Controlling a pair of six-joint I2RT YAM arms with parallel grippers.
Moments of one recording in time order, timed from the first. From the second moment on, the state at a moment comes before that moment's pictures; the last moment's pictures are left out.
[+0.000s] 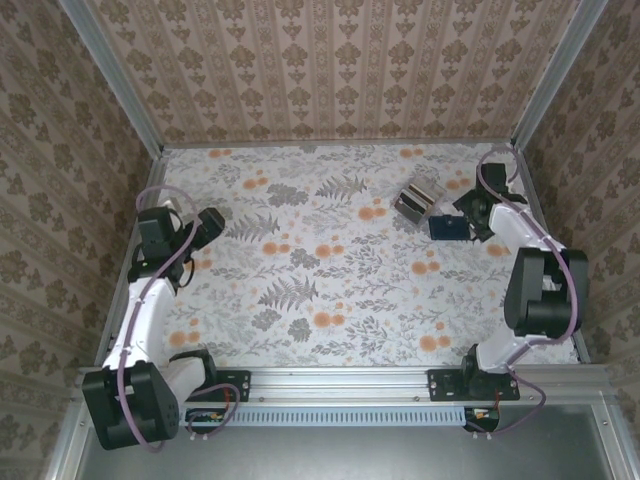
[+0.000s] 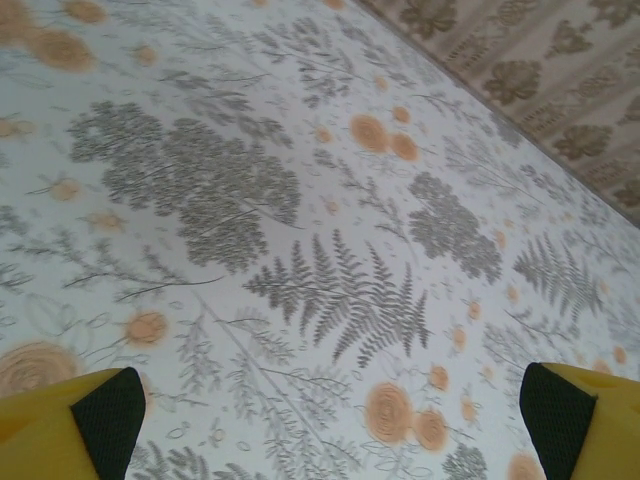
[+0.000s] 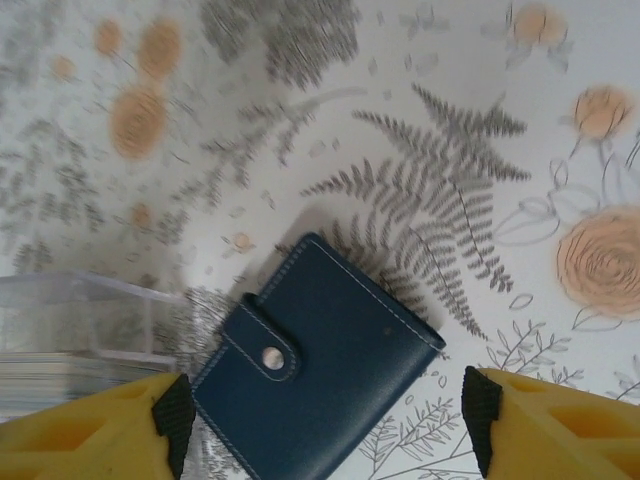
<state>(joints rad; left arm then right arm) 0.08 1.04 0.71 -0.28 0.25 -0.49 -0.14 1.65 1.12 -0.52 0.12 0.87</state>
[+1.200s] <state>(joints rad) -0.20 1.24 0.76 -0.38 0.32 -0.48 0.37 1.61 0.96 -0.55 0.05 0.51</state>
